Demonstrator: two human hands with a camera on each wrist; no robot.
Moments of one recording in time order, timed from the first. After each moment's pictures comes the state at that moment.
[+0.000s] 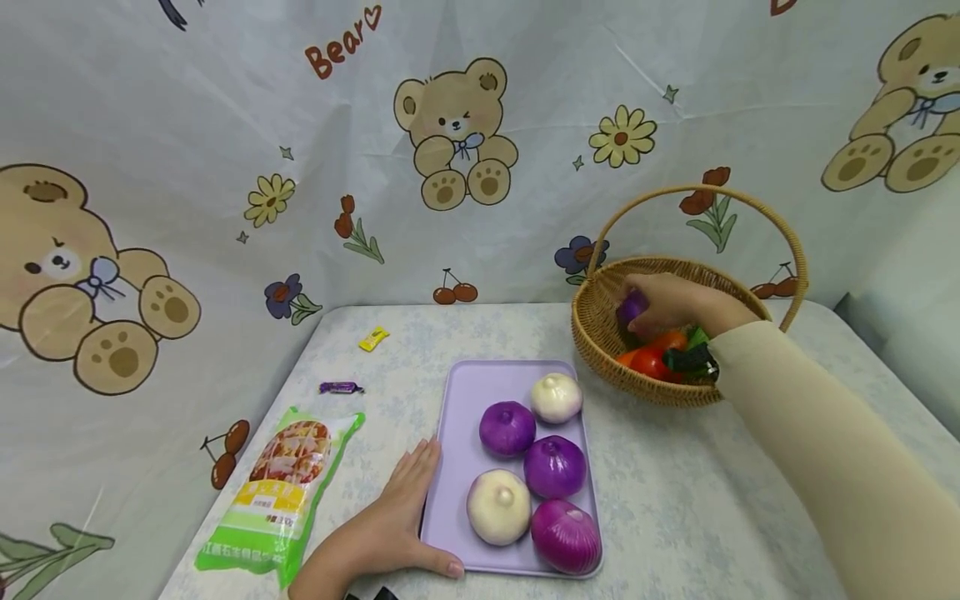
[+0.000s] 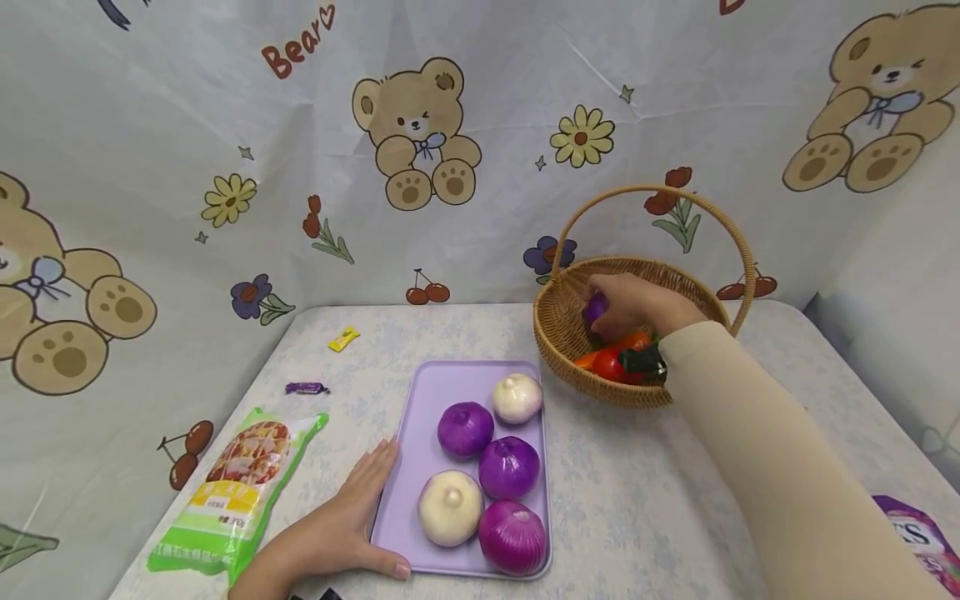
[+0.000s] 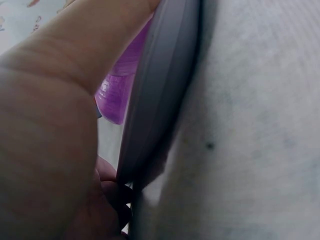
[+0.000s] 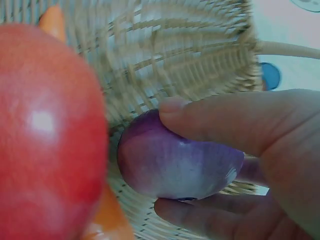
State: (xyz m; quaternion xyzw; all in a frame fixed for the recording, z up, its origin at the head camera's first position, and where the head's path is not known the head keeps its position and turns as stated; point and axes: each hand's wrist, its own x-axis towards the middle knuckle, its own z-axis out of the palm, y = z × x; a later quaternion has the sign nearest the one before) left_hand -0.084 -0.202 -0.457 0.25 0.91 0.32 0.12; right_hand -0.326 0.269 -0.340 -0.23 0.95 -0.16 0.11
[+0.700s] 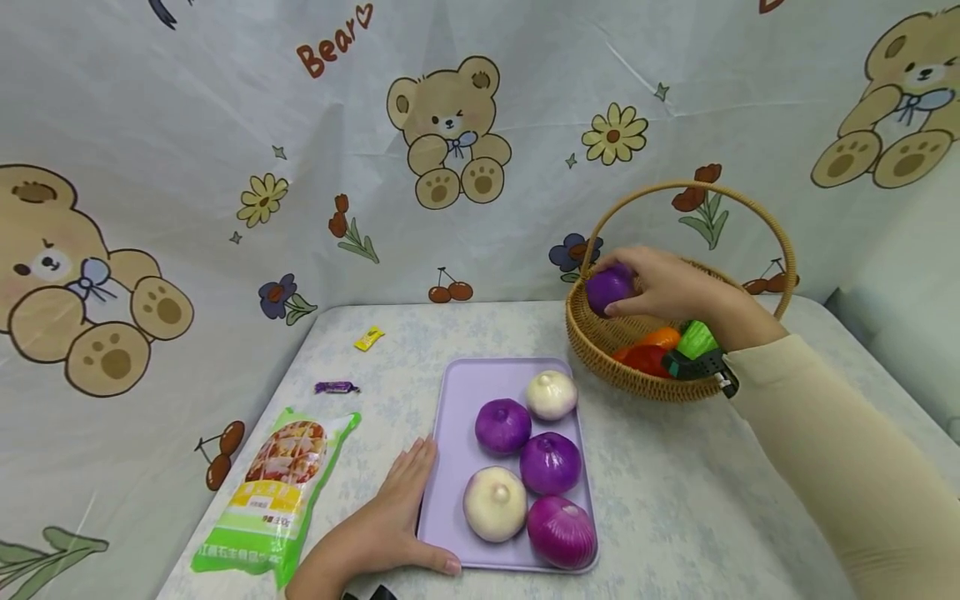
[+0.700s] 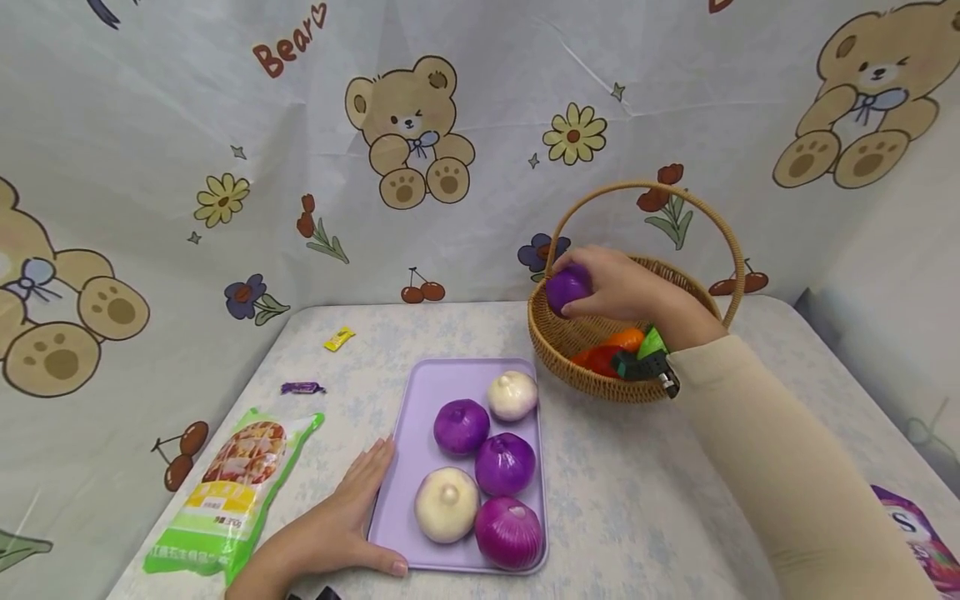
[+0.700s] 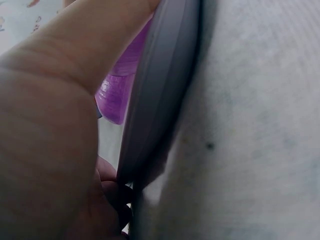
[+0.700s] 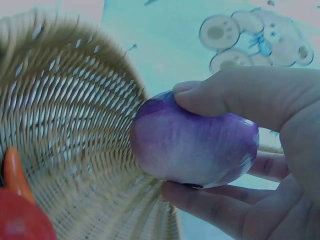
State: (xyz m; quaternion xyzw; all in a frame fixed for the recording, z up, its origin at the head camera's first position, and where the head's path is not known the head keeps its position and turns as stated) left_hand -0.083 -0.201 -0.457 0.24 0.91 0.31 0.13; right_hand -0.277 0.246 -0.293 -0.29 0.92 -0.27 0.01
